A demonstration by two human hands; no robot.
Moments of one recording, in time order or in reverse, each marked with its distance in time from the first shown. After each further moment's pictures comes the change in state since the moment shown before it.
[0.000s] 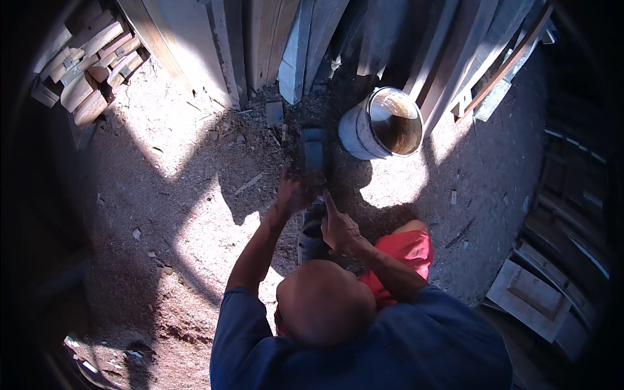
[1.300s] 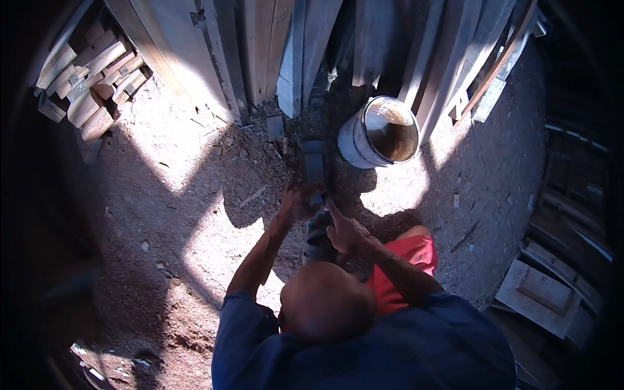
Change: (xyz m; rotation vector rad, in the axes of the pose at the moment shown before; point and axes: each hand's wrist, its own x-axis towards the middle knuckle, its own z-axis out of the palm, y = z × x) left_hand 0.000 0.007 -0.017 -0.166 -0.063 -0.171; right_hand 0.007 -0.005 -0.032 -0.019 -0.059 -0.133
